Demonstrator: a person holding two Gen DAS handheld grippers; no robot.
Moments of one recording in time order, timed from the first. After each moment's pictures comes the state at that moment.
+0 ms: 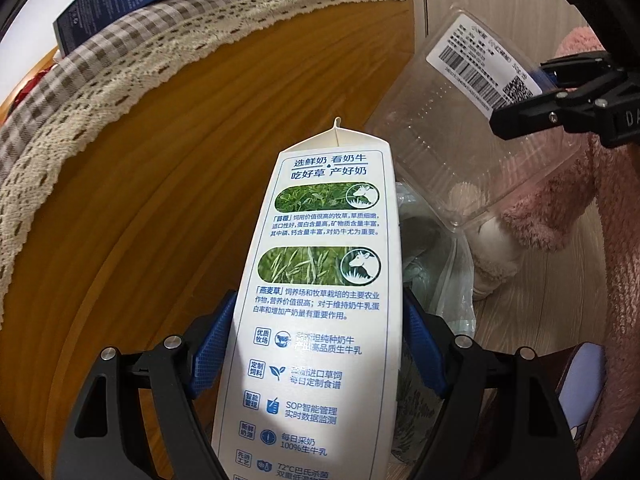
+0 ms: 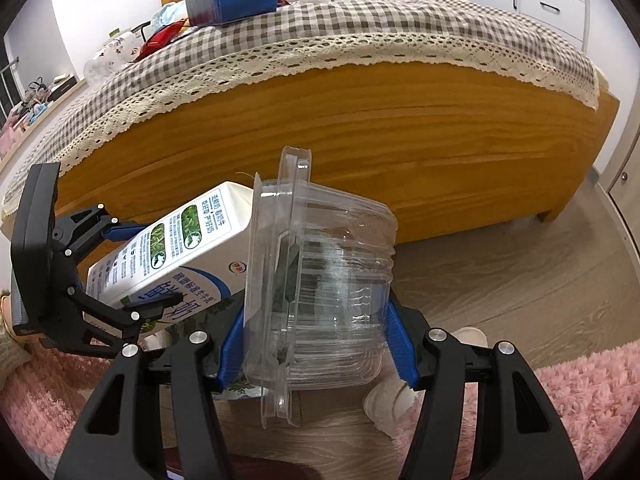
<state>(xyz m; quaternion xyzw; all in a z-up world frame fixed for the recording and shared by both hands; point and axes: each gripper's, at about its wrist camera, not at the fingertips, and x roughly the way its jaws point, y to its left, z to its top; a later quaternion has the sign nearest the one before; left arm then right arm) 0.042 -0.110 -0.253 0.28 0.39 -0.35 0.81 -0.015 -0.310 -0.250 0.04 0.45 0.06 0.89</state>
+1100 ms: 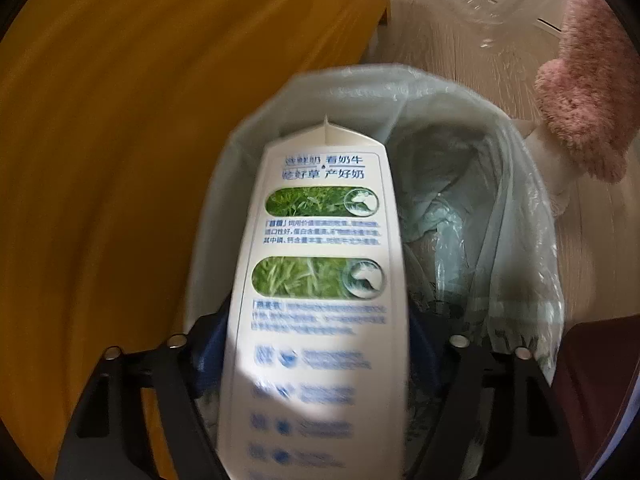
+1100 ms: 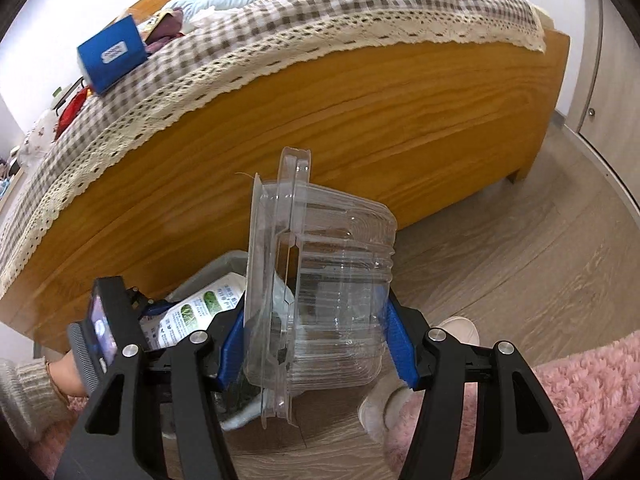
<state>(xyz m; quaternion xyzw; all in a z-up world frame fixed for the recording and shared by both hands) 0.085 -0.170 -0.386 0.36 0.47 -0.36 0.72 0.019 -0.371 -0.257 0.13 0.46 -0.03 0.88</state>
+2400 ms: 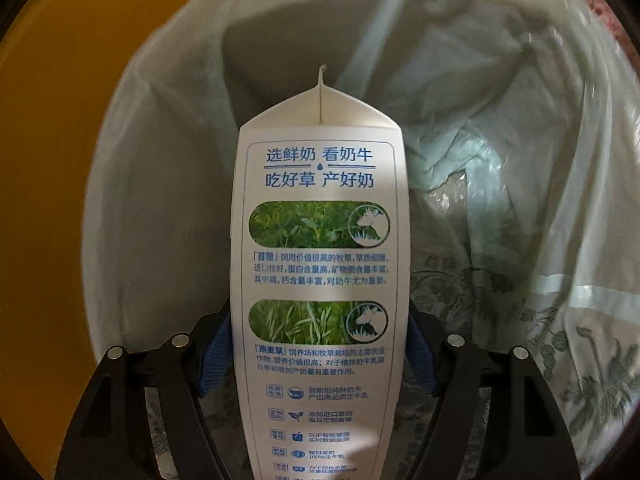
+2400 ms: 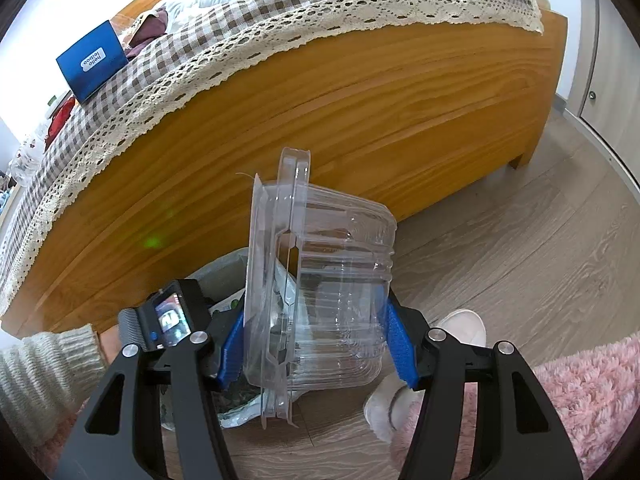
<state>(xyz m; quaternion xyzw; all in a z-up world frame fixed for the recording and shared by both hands) 0.099 -0.224 -0.487 0.47 0.48 -0.39 0.63 0.028 -0.383 -0.266 0.15 0.46 -0.03 0.87</state>
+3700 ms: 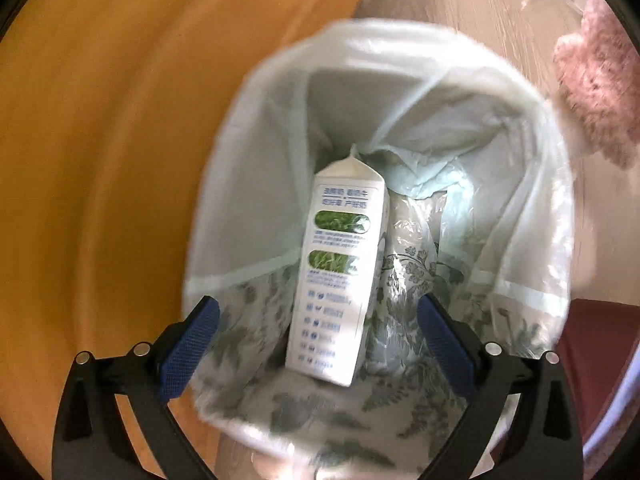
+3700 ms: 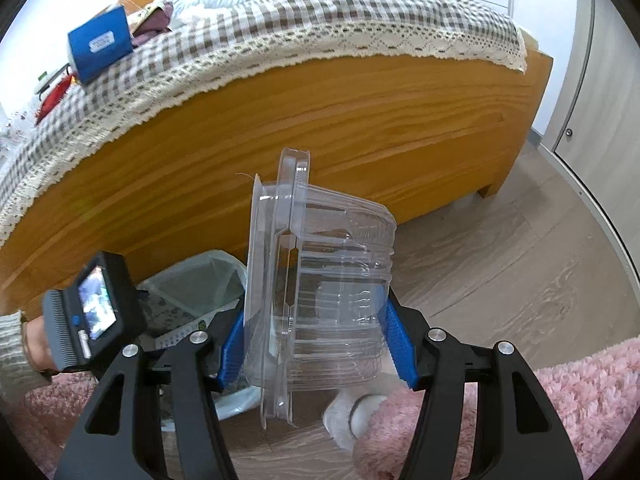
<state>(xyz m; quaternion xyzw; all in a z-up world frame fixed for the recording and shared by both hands) 0.087 -0.234 -0.438 0.41 0.52 -0.33 0.67 0.008 -0.364 -0.260 0.08 0.44 -0.07 0.89</state>
